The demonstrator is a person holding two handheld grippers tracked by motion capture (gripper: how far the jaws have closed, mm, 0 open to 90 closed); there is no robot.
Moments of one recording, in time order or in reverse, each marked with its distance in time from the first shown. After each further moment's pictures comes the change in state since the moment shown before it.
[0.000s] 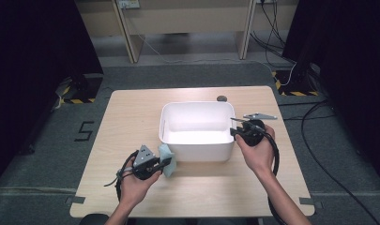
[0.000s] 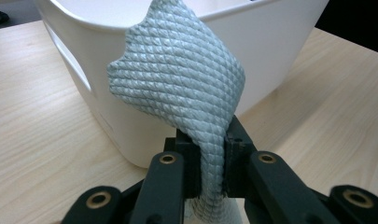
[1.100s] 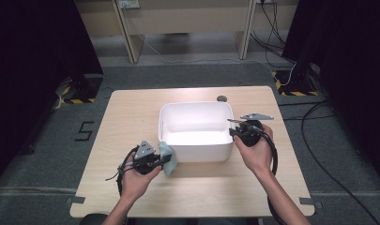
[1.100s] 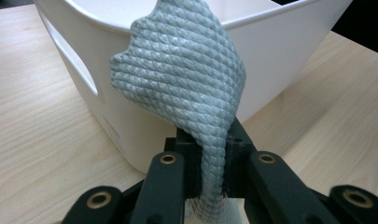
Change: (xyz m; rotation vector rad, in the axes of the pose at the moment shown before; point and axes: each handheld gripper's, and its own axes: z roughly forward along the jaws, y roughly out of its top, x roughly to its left) left arm 0.008 0.006 0.009 0.041 -0.007 -0.047; right arm 0.005 0.000 0.002 0.004 -0.020 -0.044
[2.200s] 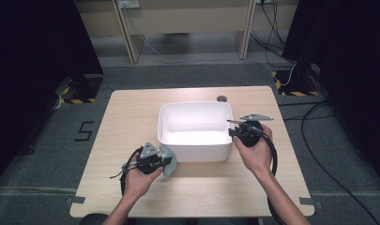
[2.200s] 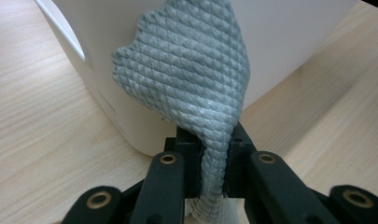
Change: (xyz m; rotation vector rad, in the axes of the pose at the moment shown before) left arm 0.007 -0.011 0.018 0.089 0.012 0.013; right arm 0.002 -0.001 0.000 -0.005 0.004 0.001
